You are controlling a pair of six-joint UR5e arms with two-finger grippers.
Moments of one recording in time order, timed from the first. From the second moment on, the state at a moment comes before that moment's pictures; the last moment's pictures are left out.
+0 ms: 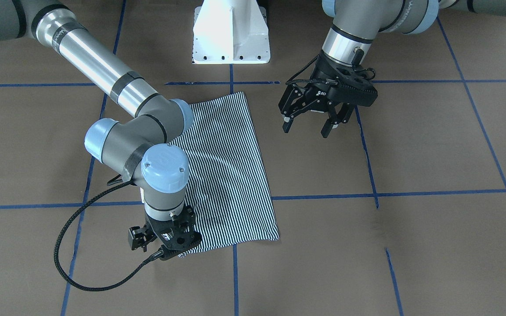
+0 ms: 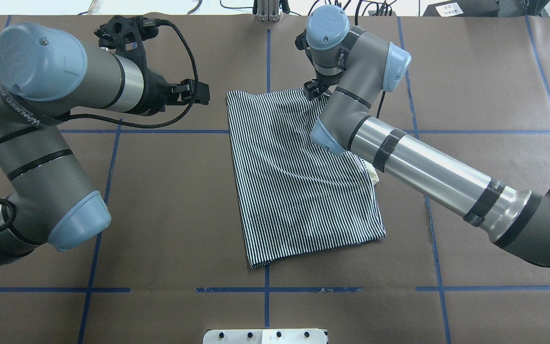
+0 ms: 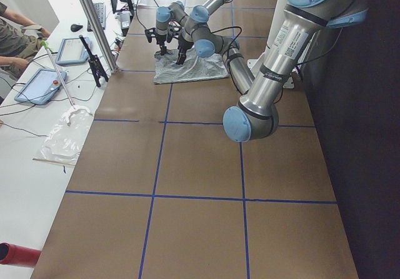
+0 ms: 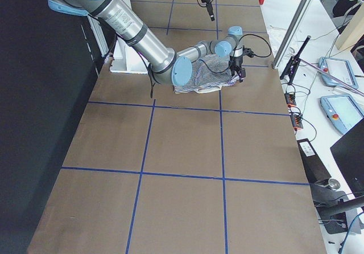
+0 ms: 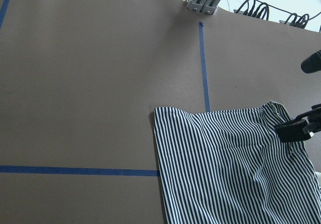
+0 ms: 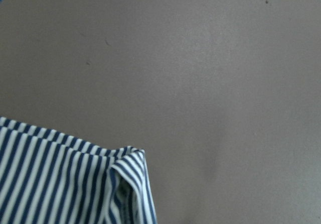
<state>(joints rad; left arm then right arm) -0.73 -2.11 -1.92 -1.80 -1.80 -1.23 0.77 -0.60 0.94 -1.35 1.74 0.49</state>
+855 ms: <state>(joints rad) -0.73 -2.11 -1.92 -1.80 -1.82 -1.26 0.92 -0.68 0.94 -1.30 1.86 0.34</state>
